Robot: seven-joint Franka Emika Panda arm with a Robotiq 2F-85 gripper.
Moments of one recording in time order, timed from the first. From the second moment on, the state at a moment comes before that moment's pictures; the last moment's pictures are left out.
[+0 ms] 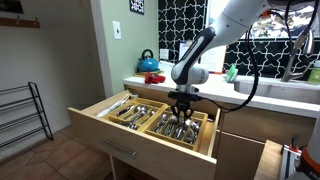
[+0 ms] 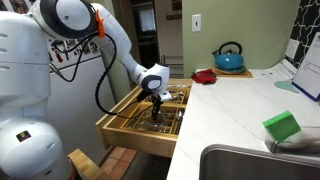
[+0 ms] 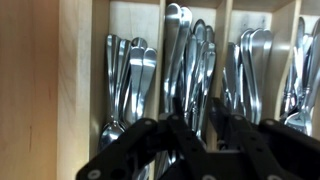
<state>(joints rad) -0.01 0.31 -0.05 -2.25 0.31 2.43 0.86</state>
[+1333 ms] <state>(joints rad) 0.02 0.44 -0.06 -2.13 0.25 2.36 0.92</state>
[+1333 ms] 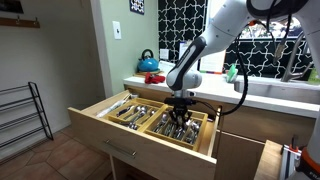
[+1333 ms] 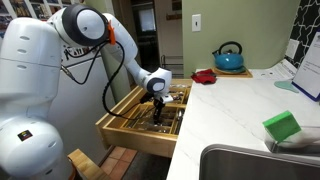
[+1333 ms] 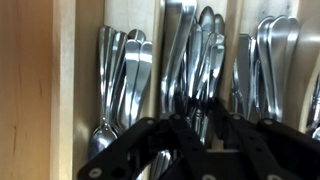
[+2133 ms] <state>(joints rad) 0.03 0.46 -0.09 -2.09 0.21 2.31 0.96</state>
